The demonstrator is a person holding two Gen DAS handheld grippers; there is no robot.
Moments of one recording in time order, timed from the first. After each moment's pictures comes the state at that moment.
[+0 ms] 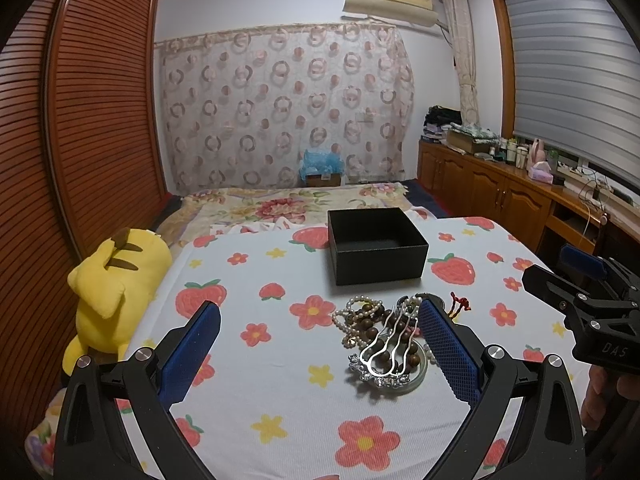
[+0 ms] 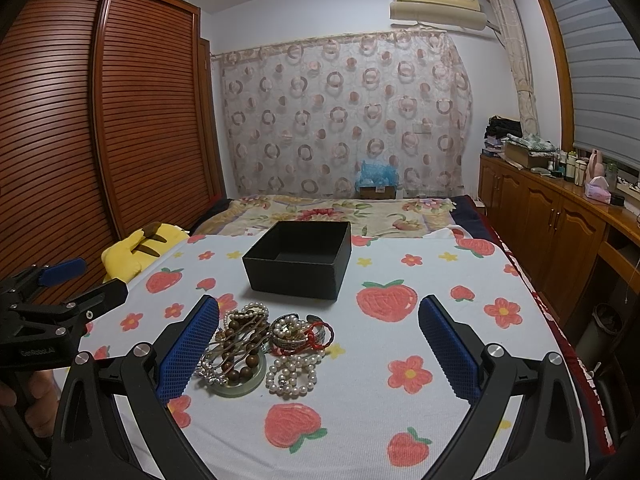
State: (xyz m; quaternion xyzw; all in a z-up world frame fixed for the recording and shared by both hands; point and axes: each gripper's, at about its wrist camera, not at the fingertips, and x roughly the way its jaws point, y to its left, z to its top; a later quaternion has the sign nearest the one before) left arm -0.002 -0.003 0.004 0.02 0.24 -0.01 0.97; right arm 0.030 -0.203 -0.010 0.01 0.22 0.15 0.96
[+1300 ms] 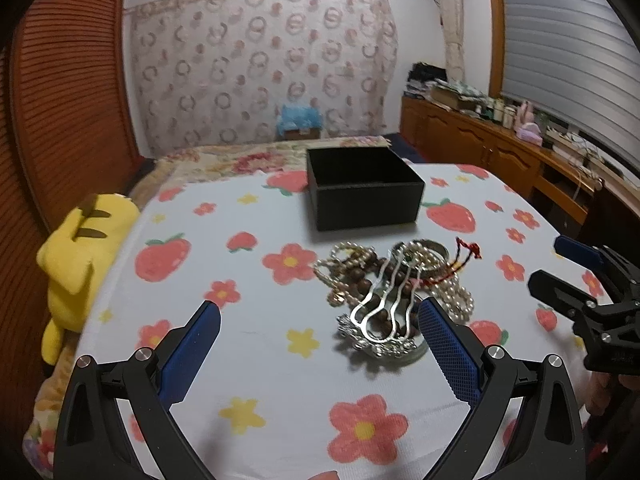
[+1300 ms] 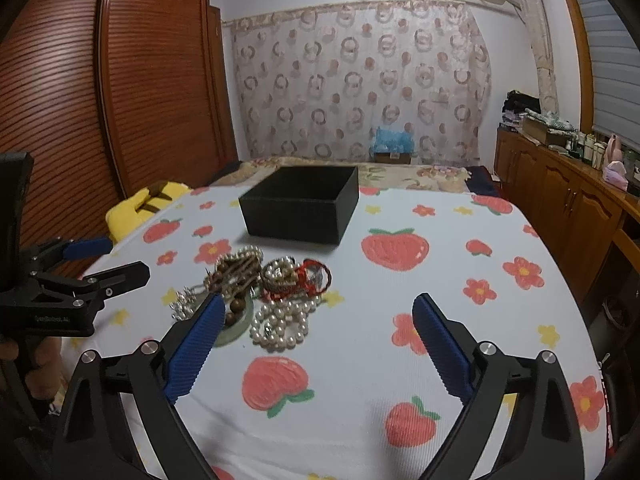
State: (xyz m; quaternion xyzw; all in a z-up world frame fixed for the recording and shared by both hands) left arm 0.032 -0.013 -0.046 0.02 0.32 -0.06 0.94; right arm 0.043 -0.210 -0.059 0.00 0.28 0.18 0.94
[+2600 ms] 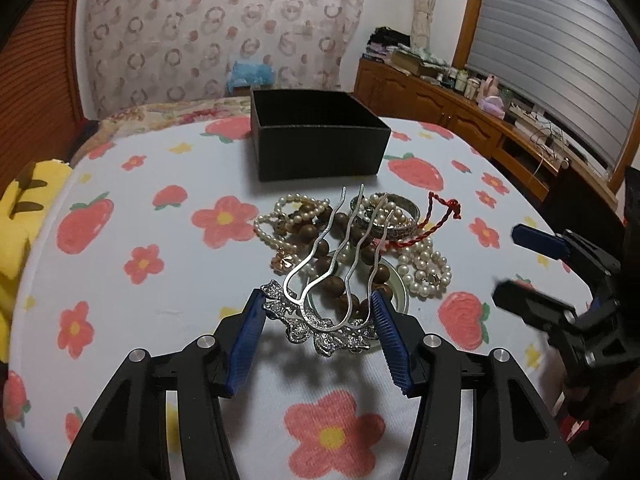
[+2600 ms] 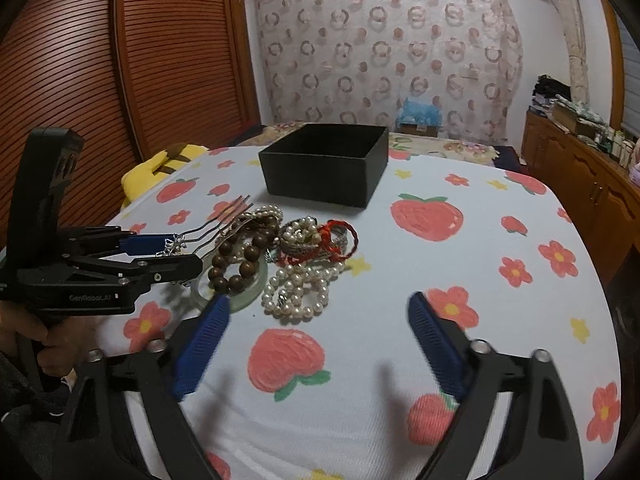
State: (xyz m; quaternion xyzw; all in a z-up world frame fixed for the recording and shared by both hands) left arm 0.058 -0.020 -0.078 -0.01 0.39 -0.15 0.91; right arm 0.056 -0.197 -0.076 -0.03 0.33 0.23 0.91
